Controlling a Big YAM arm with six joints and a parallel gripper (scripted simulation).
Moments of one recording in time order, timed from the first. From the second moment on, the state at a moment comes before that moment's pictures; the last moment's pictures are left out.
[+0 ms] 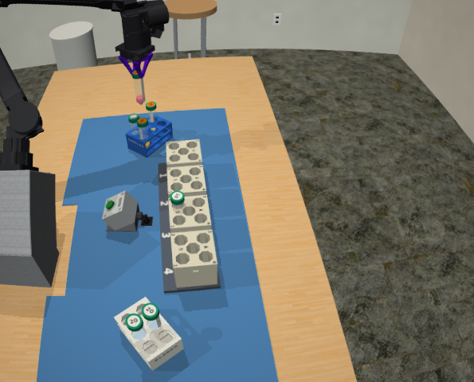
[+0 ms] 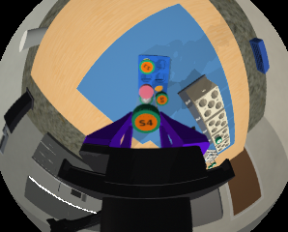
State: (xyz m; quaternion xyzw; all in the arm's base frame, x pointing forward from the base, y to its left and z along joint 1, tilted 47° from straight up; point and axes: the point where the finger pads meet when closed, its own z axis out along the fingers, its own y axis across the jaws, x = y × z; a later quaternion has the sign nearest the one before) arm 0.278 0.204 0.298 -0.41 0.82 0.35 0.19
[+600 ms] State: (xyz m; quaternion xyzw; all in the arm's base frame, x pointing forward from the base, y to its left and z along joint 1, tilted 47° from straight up) arm 0.277 0.236 0.271 -0.41 0.82 0.35 0.19
